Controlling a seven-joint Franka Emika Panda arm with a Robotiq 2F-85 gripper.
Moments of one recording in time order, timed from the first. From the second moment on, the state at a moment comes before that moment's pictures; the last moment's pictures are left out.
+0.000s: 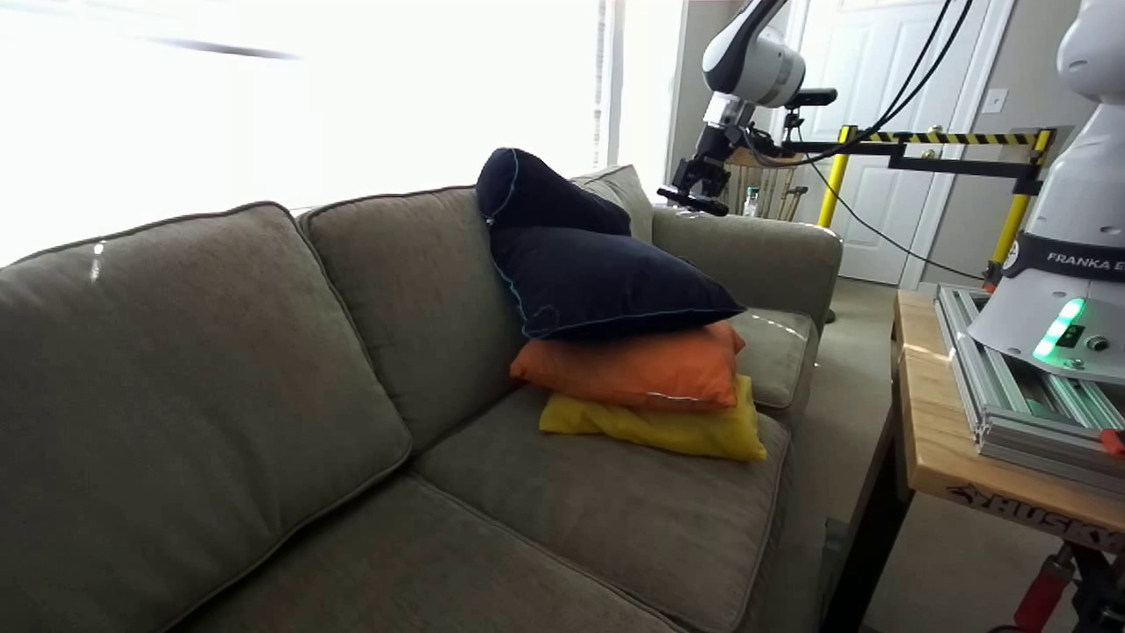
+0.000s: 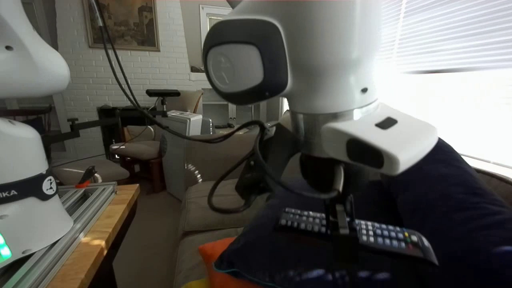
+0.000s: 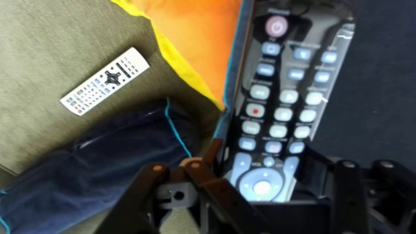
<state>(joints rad) -0.61 0.33 0.14 -2.18 0.39 2.68 -0.34</state>
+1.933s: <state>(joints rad) -0.17 0.60 0.07 -1.84 0.34 2.71 -0.16</state>
